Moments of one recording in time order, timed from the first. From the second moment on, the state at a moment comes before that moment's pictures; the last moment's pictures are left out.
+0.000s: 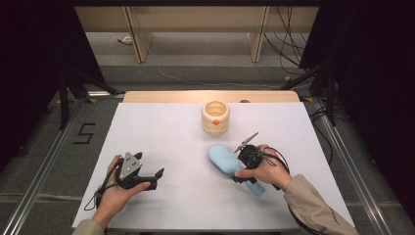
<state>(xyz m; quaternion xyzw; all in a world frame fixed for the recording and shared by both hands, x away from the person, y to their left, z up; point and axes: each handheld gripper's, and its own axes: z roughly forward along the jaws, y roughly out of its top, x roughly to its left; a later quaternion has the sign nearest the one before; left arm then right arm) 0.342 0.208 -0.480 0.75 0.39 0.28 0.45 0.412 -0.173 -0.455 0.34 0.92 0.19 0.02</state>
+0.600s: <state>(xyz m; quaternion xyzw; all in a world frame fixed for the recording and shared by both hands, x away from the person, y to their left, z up) 0.341 0.207 -0.481 0.75 0.39 0.28 0.45 0.416 -0.161 -0.462 0.33 0.93 0.14 0.03</state>
